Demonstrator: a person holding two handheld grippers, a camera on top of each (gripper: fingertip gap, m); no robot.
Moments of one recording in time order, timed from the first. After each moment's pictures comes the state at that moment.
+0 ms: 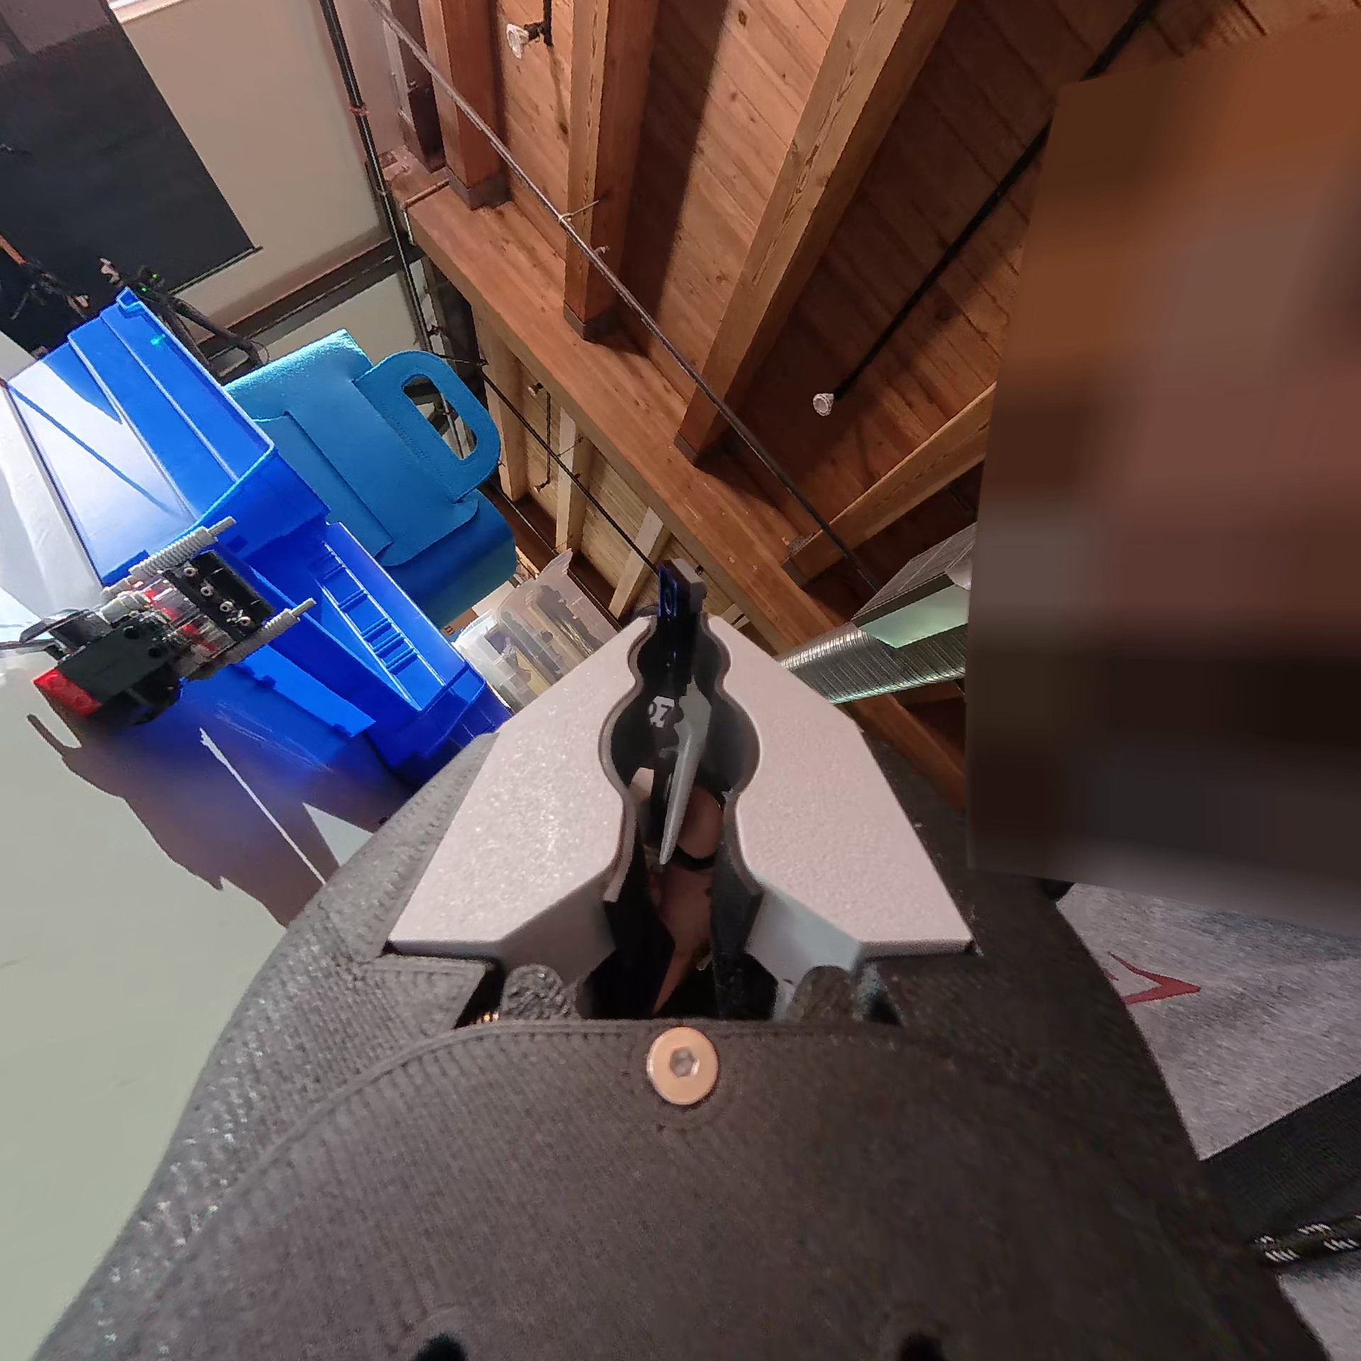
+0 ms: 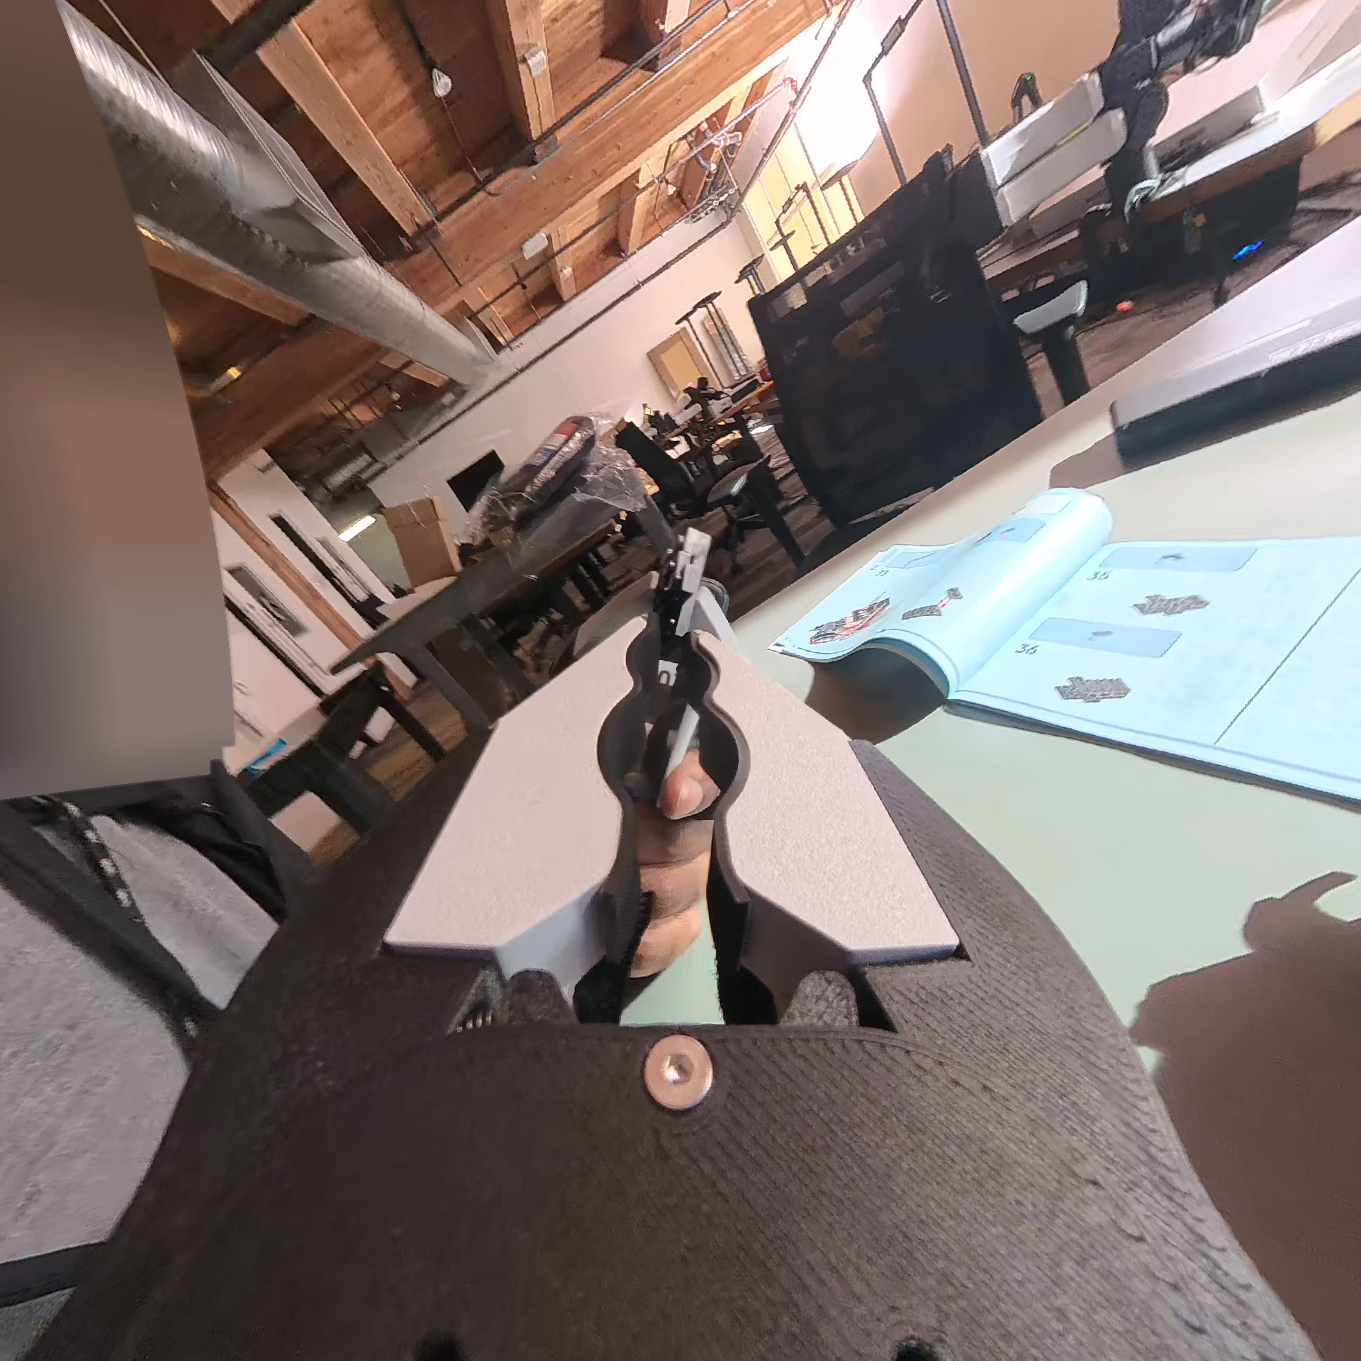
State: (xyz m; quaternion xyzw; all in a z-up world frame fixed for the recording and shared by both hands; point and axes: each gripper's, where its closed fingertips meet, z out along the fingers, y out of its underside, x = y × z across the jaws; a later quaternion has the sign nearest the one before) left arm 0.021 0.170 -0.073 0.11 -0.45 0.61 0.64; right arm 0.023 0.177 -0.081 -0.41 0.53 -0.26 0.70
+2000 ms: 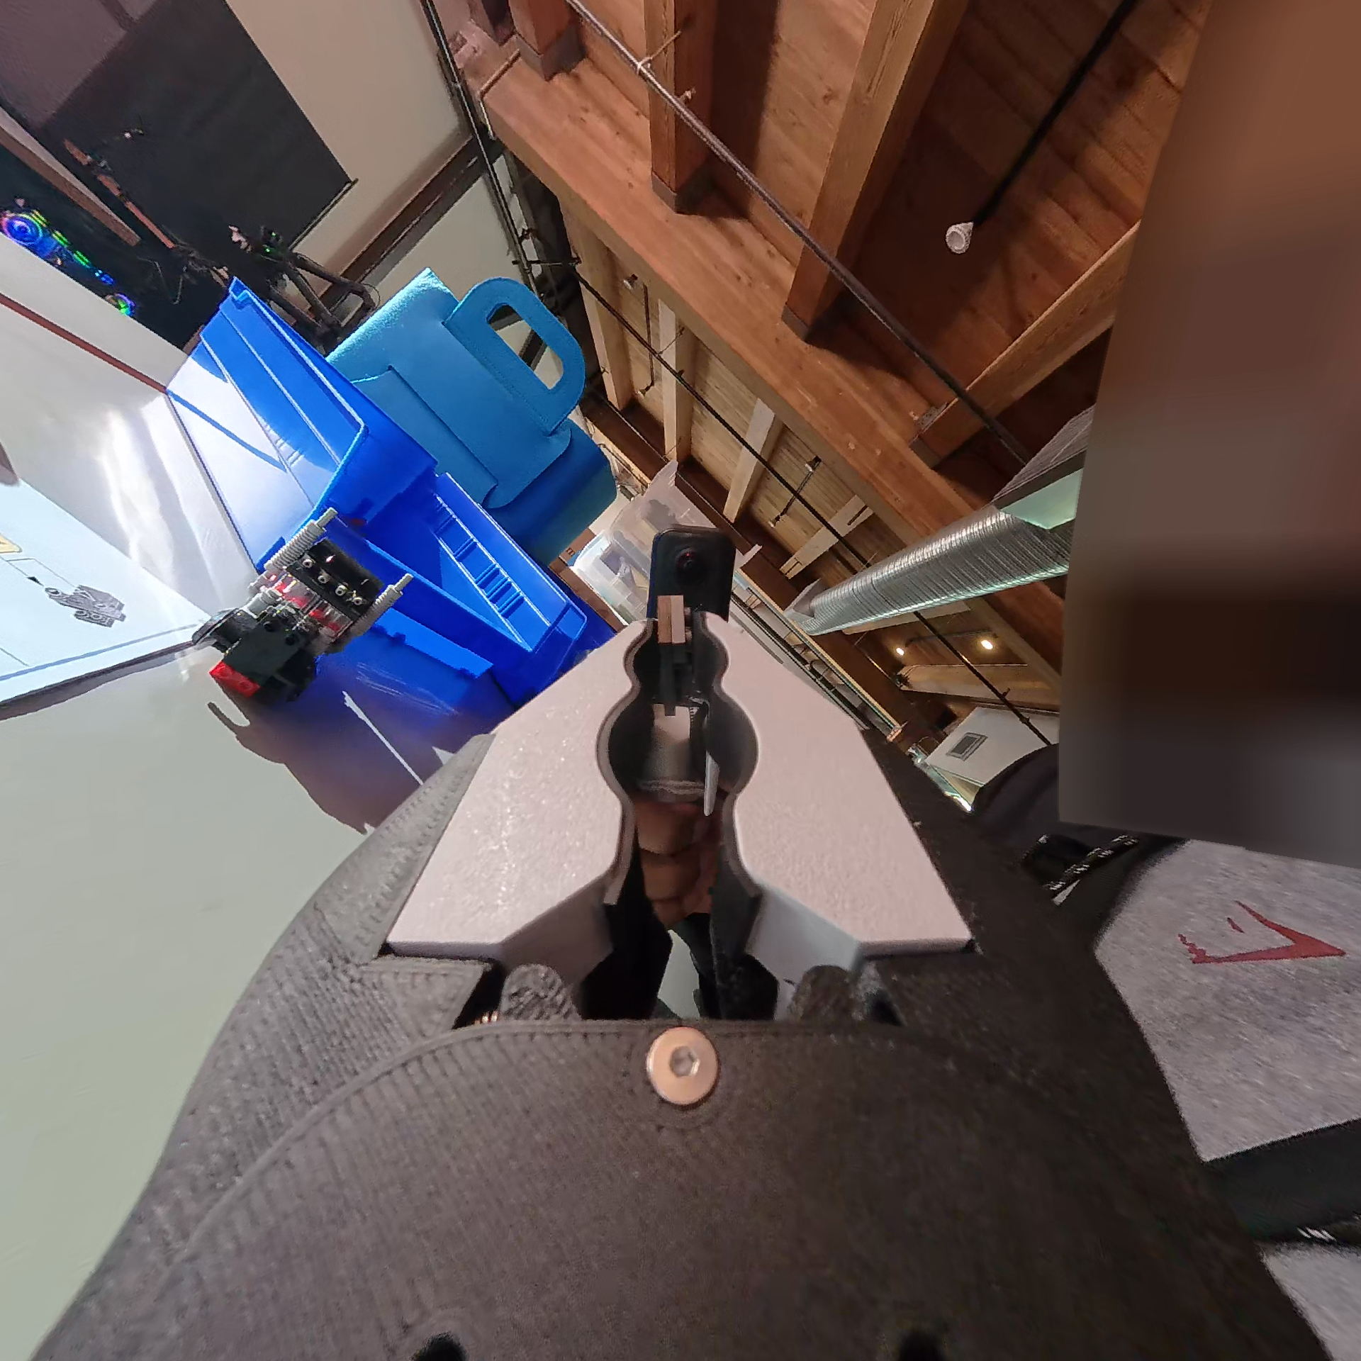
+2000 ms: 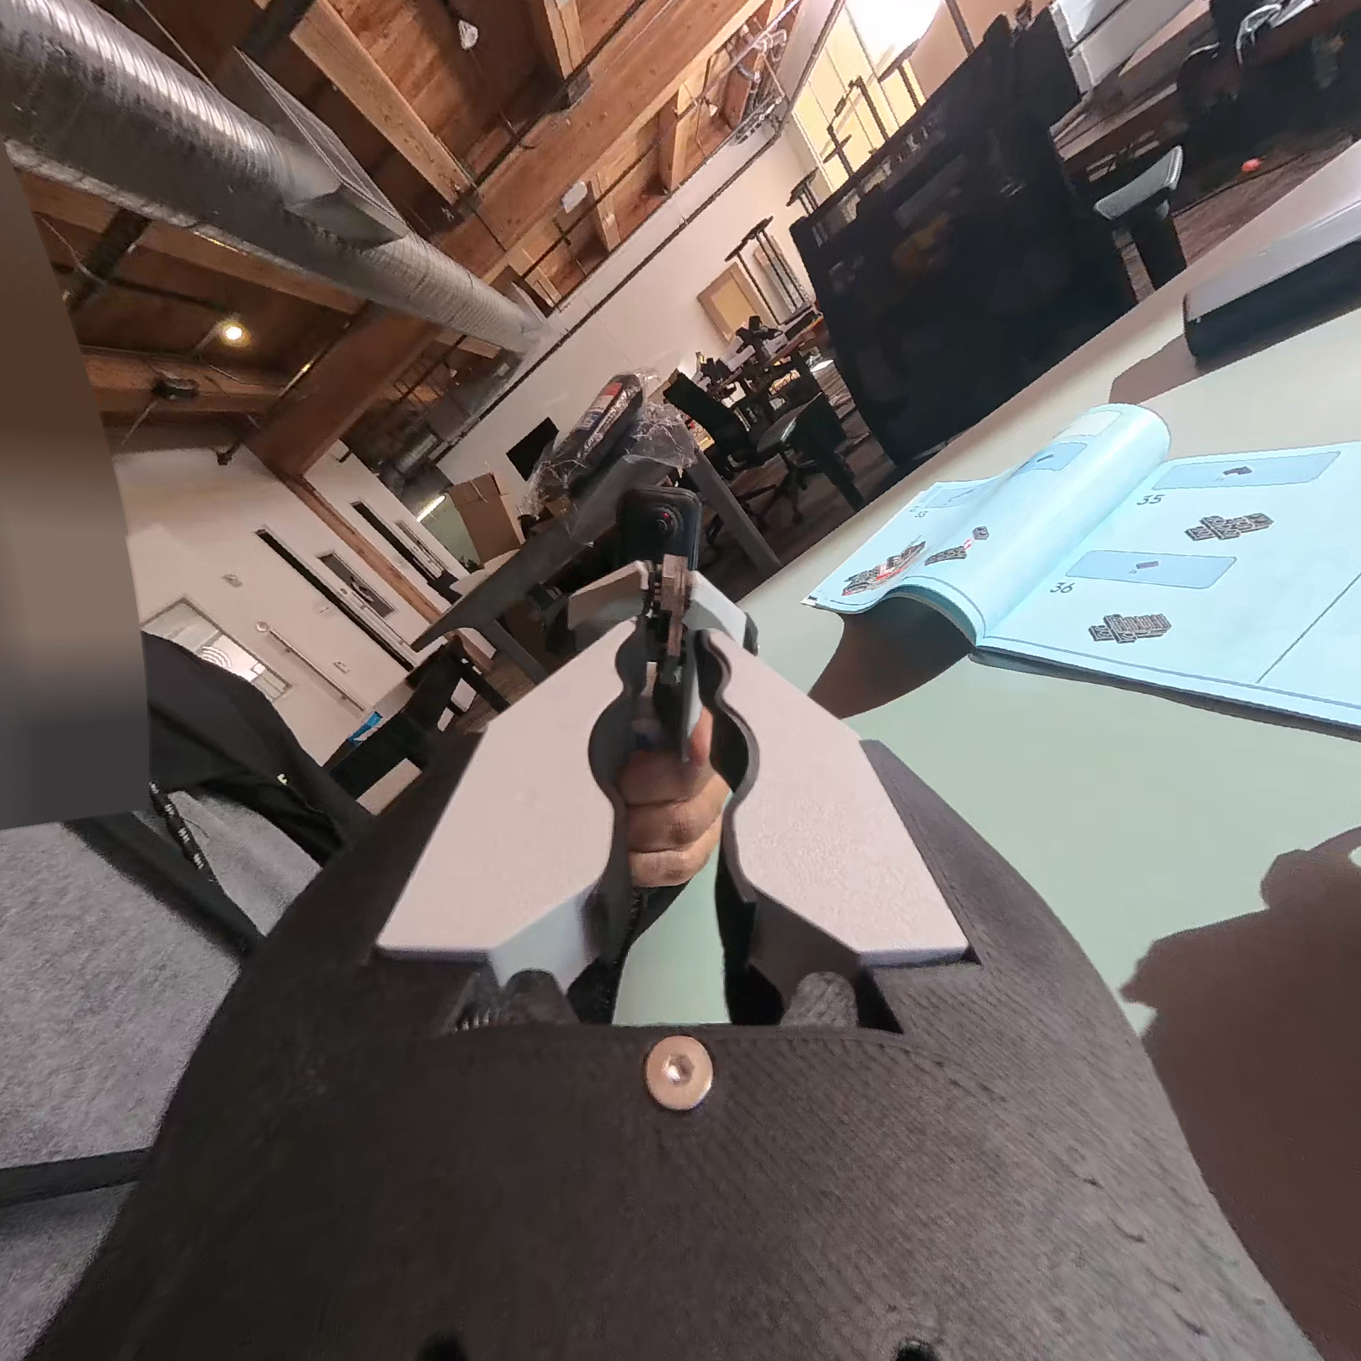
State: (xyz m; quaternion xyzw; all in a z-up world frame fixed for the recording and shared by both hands) left arm 0.019 0.168 -0.084 0.06 -0.55 0.61 0.56; right arm 0.020 0.172 -0.093 -0.41 0.53 -0.18 0.72
